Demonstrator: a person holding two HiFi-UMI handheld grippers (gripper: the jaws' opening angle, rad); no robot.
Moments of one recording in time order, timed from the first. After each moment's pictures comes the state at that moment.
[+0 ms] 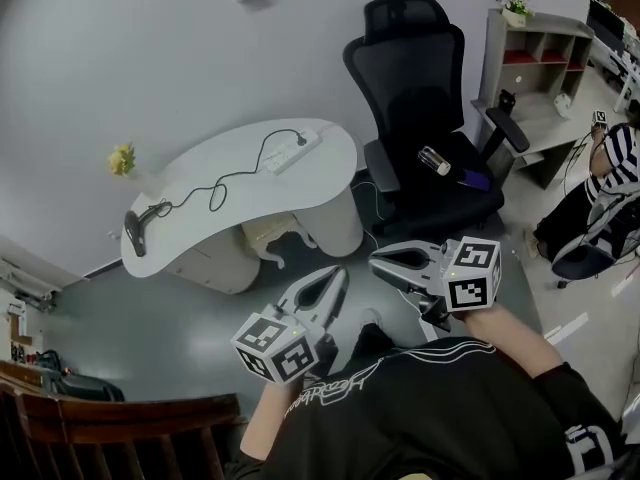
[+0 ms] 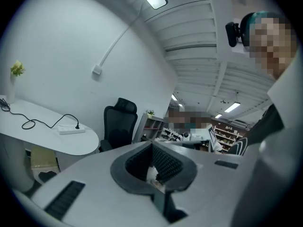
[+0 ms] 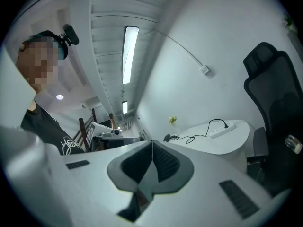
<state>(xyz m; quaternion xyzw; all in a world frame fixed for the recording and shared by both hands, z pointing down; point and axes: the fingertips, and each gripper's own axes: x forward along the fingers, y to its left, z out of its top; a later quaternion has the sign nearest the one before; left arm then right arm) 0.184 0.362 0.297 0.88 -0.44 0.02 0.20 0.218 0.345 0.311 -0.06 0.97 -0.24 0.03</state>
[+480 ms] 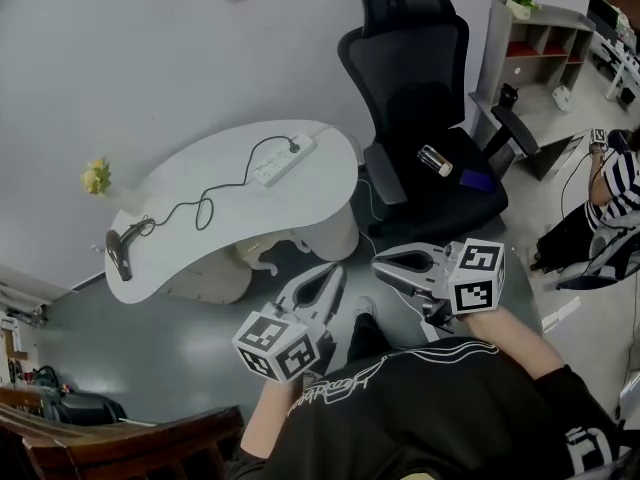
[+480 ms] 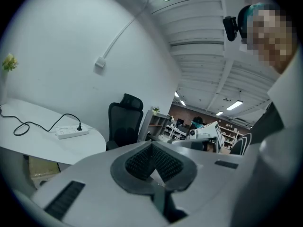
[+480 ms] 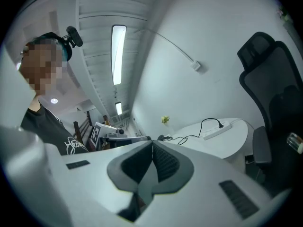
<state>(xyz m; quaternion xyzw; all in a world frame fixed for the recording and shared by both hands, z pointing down) 0.135 0.253 0.323 0.88 -0.43 0.04 0.22 0.181 0.251 0.331 -0.07 0.96 -0.26 0.02</state>
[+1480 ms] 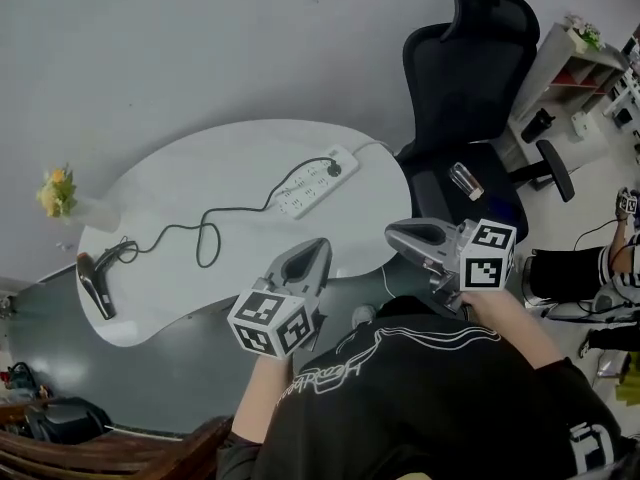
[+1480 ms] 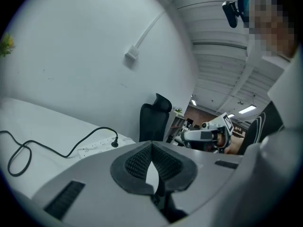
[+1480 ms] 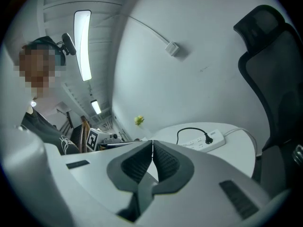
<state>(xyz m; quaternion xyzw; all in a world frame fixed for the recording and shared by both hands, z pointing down) -0.074 0.004 0.390 0.85 -0.45 0.06 0.26 0.019 -0.008 0.378 -0.15 0.94 -0.32 -0.03</state>
